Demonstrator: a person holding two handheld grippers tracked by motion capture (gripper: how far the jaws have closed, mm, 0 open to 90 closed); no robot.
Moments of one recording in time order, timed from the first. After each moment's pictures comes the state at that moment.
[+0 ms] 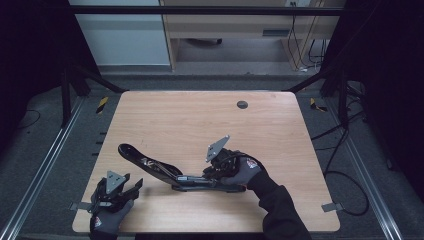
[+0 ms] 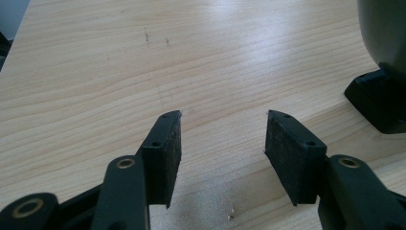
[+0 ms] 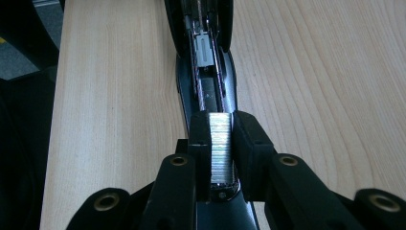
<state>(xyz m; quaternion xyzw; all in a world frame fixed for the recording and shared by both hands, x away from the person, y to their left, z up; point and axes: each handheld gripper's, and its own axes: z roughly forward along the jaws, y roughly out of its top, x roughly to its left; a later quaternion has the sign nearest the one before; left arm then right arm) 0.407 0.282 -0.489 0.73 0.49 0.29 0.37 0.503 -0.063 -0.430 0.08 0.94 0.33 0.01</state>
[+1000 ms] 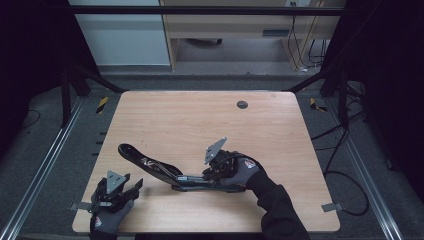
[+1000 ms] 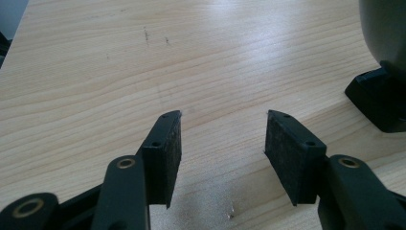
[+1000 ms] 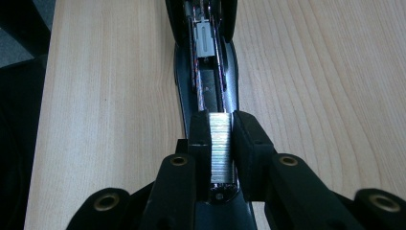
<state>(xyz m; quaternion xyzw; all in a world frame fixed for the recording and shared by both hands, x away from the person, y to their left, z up) 0.407 0.282 -0.490 0.73 0.49 0.29 0.37 0.505 -0.059 -0.438 0.07 0.94 0.32 0.01</state>
